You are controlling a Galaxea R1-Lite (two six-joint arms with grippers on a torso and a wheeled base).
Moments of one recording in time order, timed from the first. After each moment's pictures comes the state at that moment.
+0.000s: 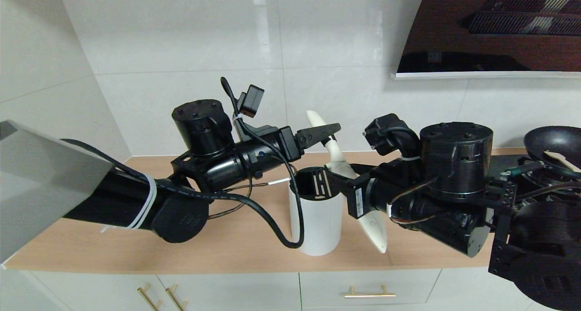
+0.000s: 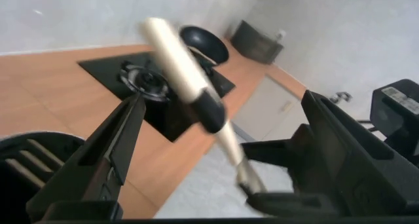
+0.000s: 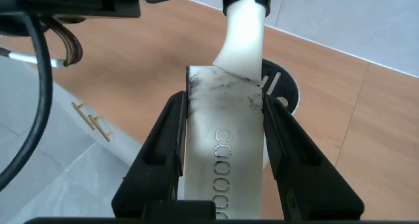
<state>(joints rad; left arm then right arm) -0.50 2.00 -1.04 -1.09 -0.56 -0.64 0.80 1.76 -0.90 -0.68 -0.21 0.04</state>
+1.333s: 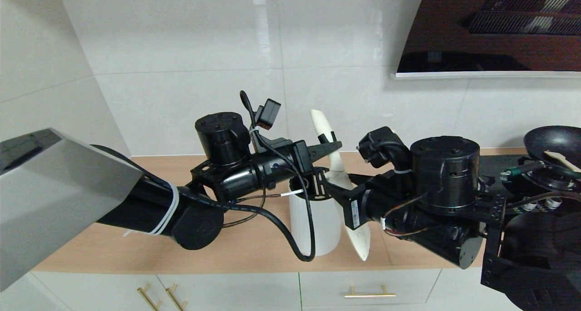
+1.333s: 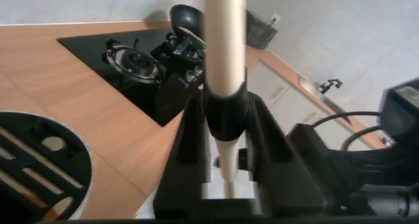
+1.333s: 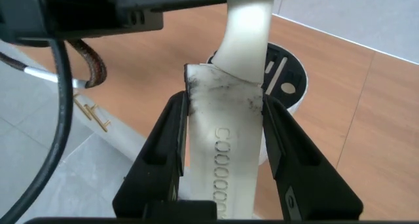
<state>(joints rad) -0.54 2.05 -1.04 -1.10 -0.56 -0.64 0.82 1.78 -0.86 -0.72 -0.22 0.04</state>
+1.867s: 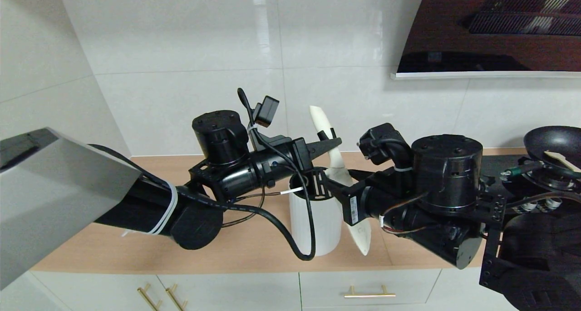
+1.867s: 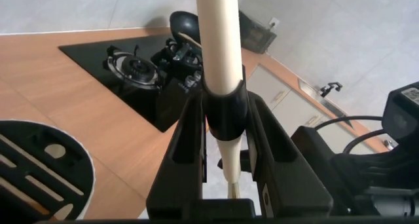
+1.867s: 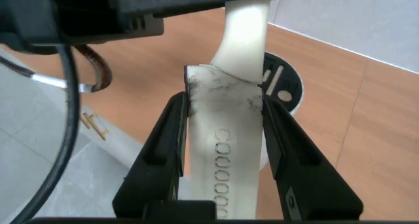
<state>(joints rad) -0.54 2.05 -1.04 -1.12 -0.55 -0.64 0.82 1.79 -0.86 -0.75 -0.26 0.04</state>
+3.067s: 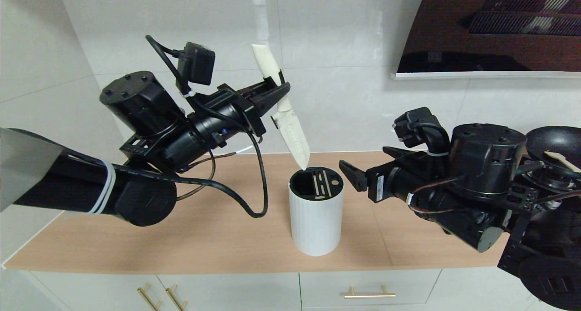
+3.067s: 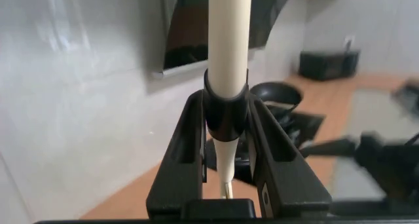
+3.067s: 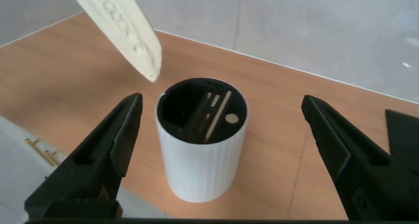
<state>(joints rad) -0.38 1.94 -1.05 -1.29 -0.53 -0.10 0.71 1.75 -0.79 -0.90 -0.26 0.00</state>
